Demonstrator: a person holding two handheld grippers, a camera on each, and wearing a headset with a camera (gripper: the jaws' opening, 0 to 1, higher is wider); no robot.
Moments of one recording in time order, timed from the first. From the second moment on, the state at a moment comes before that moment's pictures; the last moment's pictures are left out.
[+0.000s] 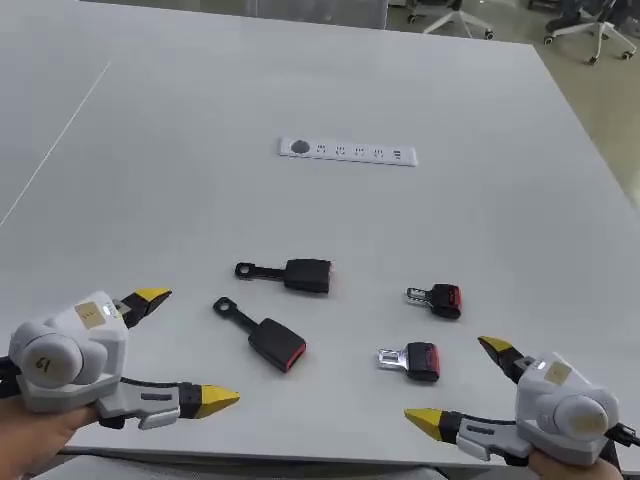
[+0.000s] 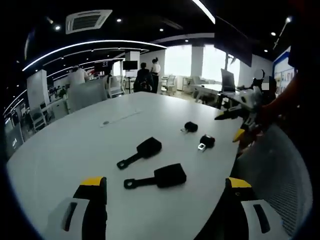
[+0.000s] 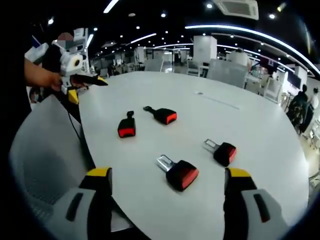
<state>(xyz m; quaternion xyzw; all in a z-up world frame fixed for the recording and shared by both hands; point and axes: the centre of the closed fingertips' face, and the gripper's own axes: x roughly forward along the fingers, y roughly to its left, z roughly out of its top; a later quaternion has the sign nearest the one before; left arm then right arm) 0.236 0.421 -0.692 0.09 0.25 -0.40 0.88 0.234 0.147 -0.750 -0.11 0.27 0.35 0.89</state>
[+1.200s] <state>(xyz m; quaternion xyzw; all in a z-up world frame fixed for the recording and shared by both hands) 0.248 0.414 -0.710 0.10 0.27 -0.41 0.86 0.248 0.144 -0.762 -0.11 0.29 0.37 0.88</state>
